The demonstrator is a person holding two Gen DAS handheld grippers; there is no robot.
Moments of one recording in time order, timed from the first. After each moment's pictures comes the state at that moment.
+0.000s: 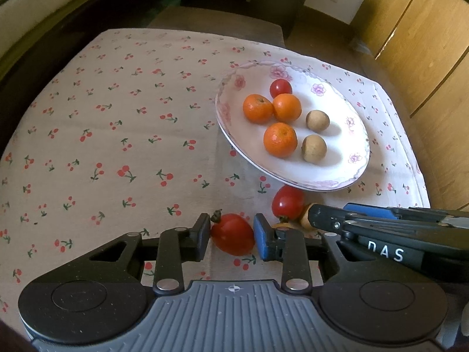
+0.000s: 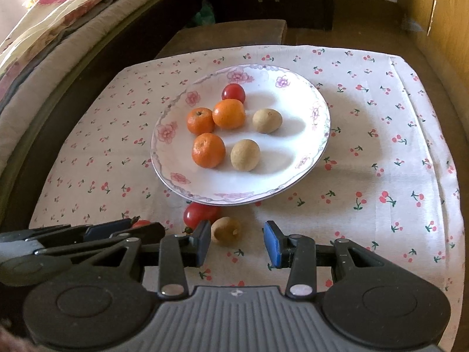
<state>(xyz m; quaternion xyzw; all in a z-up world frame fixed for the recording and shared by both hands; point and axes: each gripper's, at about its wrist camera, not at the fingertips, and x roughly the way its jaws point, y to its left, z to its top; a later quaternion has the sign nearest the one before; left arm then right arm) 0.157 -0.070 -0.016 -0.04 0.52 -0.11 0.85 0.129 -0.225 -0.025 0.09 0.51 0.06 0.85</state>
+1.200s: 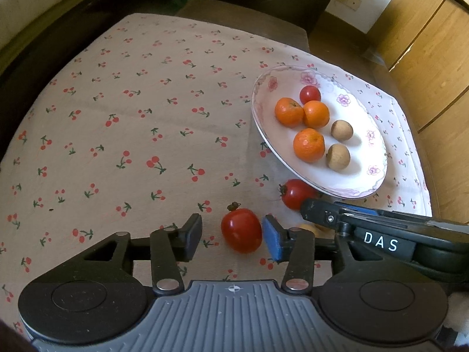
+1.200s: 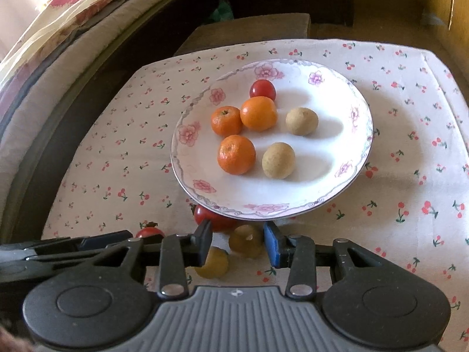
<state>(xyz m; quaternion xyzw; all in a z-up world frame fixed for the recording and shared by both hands) 0.161 -0.043 -0.017 -0.08 0.53 -0.09 0.84 0.145 -0.214 -0.040 0.12 0.51 0.11 0.84</state>
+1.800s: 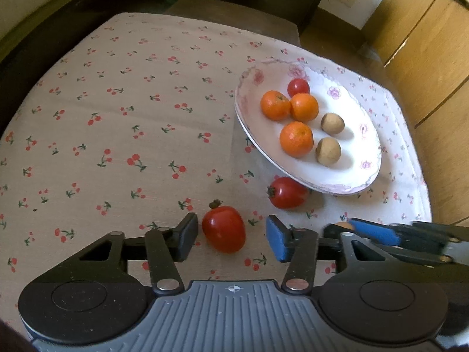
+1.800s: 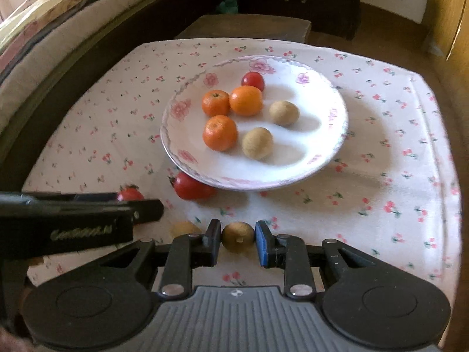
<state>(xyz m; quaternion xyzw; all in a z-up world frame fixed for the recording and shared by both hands) 0.160 -0.060 -0.024 -0.07 0.53 -0.09 0.84 0.116 -0.219 -0.027 0.02 0.51 0.09 0.85</state>
